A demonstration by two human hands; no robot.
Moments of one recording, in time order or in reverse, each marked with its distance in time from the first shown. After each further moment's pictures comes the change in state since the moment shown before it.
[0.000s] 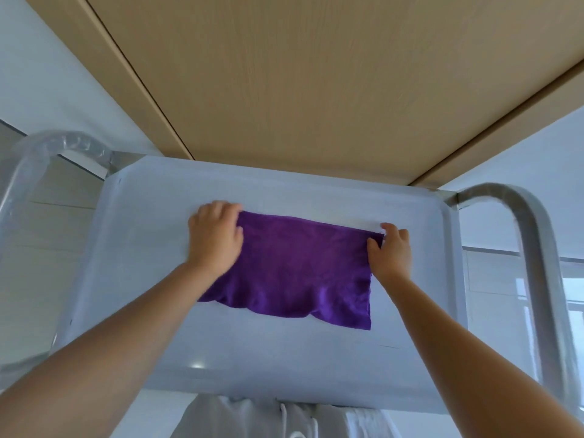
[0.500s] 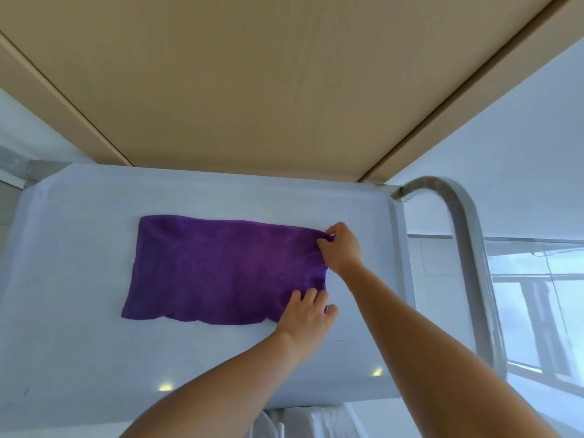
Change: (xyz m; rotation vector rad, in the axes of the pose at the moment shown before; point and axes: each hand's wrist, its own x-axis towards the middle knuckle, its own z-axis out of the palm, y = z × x) left_hand -0.091 0.183 0.063 0.241 -0.631 0.668; right_hand 0.008 -0.006 -0.006 0.017 -0.147 0.056
